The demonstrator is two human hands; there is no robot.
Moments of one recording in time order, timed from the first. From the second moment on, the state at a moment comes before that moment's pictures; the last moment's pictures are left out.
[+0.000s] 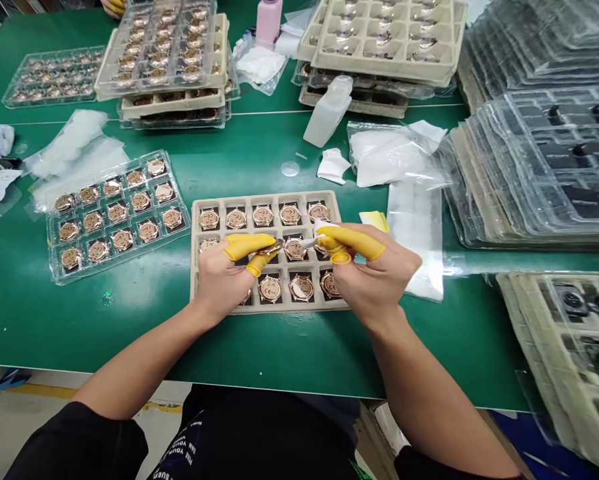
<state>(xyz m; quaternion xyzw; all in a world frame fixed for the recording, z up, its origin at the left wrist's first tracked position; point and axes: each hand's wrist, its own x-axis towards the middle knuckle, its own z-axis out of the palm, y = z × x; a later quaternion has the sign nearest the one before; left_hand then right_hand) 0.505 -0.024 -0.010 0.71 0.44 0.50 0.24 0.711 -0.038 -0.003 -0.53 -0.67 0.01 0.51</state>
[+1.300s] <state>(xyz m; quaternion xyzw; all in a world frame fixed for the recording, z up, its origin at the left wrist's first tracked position) 0.530 -0.038 -0.019 0.44 0.43 0.49 0.62 0.673 -0.045 -0.017 -0.62 -0.46 0.35 0.53</state>
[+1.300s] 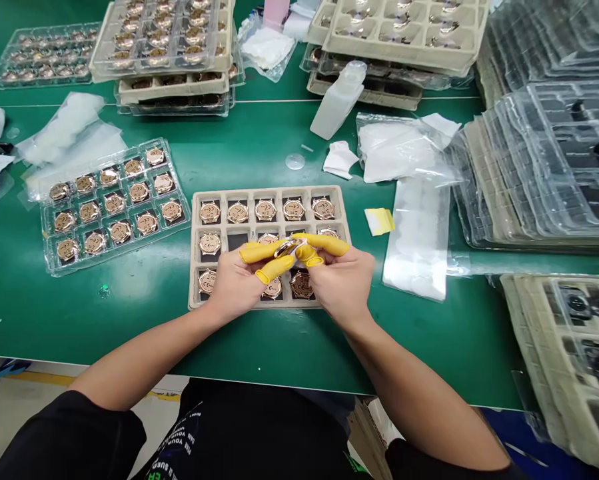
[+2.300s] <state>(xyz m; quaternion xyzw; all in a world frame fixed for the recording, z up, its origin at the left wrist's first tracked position) 0.422 -0.003 0.031 0.77 0.62 -0.06 0.13 0.733 -0.043 0.024 -0.71 -0.50 0.16 0.47</state>
